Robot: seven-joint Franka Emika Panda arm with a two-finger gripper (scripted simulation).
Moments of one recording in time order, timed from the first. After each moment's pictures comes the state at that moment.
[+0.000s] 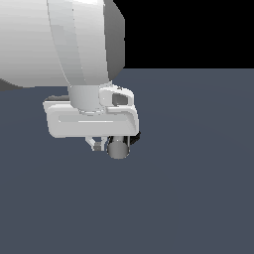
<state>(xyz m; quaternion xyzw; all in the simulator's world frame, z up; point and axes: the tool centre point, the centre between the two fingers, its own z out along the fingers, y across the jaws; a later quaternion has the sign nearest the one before) -0.133 0.074 0.111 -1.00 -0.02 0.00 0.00</state>
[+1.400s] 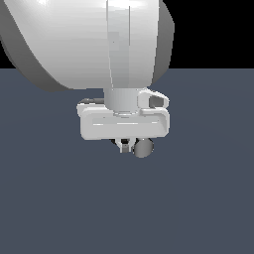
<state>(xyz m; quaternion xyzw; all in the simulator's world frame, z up) -0.133 0.004 0.105 -1.00 -0.04 0.01 0.00</state>
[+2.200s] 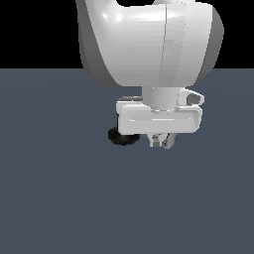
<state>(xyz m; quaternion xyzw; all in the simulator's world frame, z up) -0.108 -0.078 0.105 -1.00 -0.03 0.00 0.00</state>
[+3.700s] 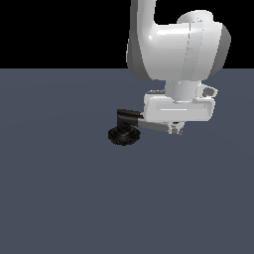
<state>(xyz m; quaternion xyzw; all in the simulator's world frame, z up) -0.036 -0.151 0.105 -1.00 -0.02 0.00 0.00</state>
